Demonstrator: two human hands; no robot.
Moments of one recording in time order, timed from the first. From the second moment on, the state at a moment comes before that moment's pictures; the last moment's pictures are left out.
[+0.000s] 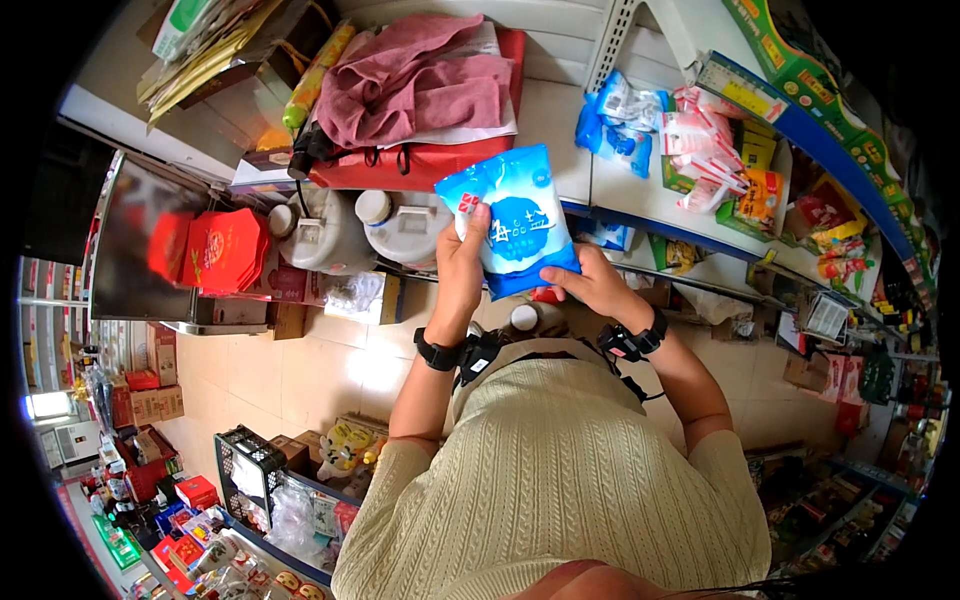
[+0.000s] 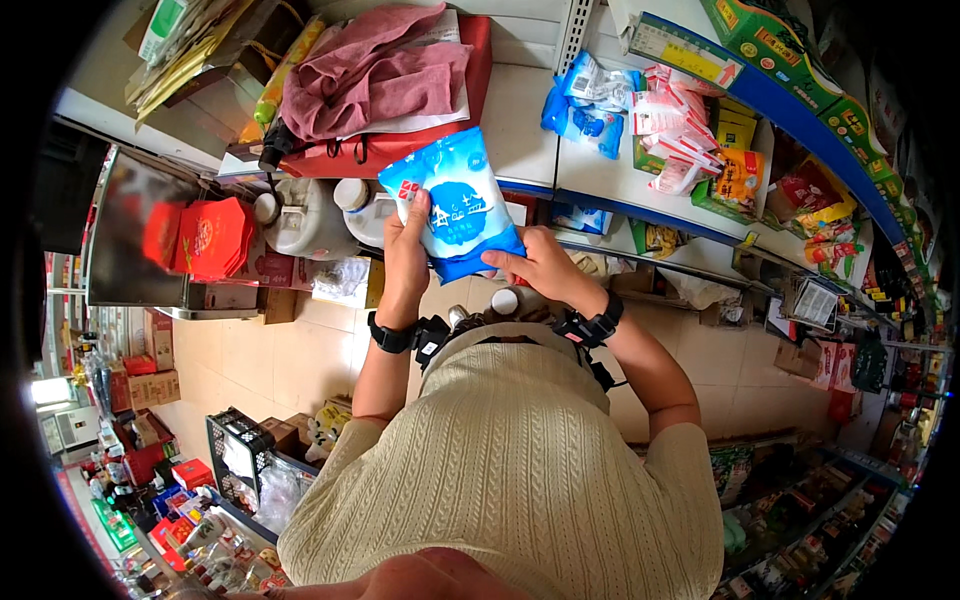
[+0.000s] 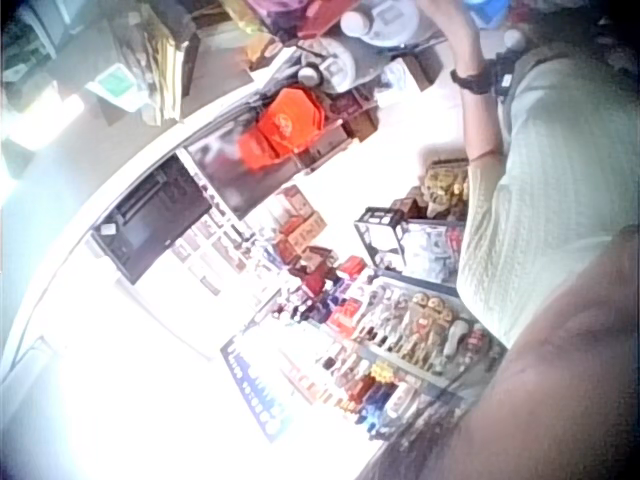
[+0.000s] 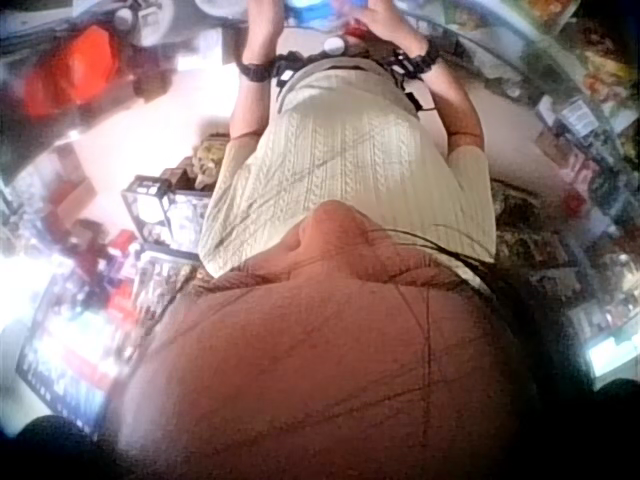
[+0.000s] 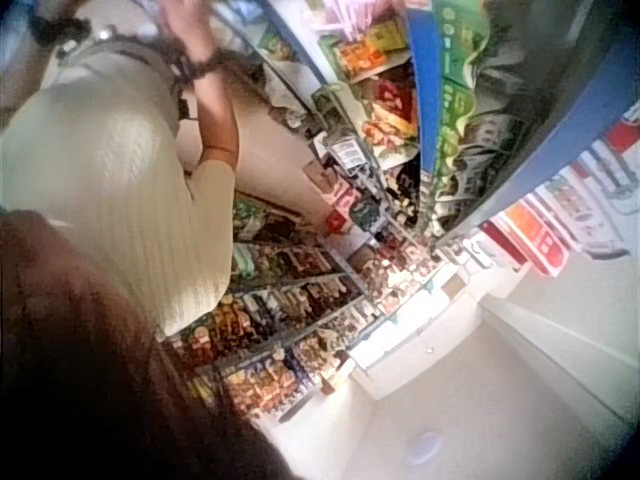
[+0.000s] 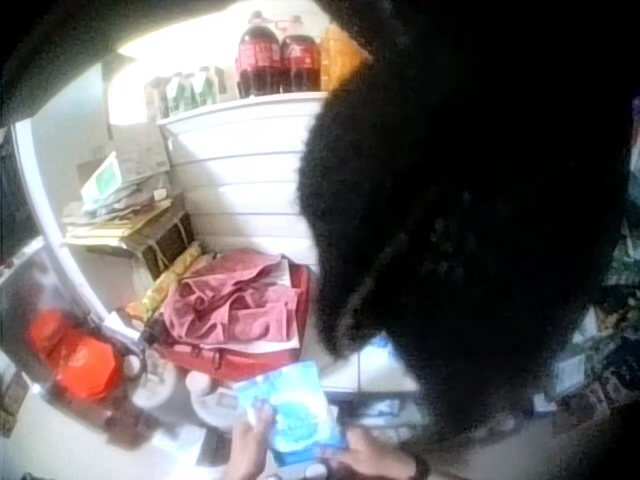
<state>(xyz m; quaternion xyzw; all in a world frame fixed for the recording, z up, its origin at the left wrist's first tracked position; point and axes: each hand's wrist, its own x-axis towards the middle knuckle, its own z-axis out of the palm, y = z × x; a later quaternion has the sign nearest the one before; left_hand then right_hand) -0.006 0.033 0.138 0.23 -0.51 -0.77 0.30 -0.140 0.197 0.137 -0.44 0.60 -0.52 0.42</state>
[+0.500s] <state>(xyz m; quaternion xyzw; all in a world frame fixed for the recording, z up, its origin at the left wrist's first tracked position) -0.010 0.031 0.139 0.24 -0.52 -0.72 0.39 -0.139 0.202 0.126 -0.42 0.56 -0.53 0.47</state>
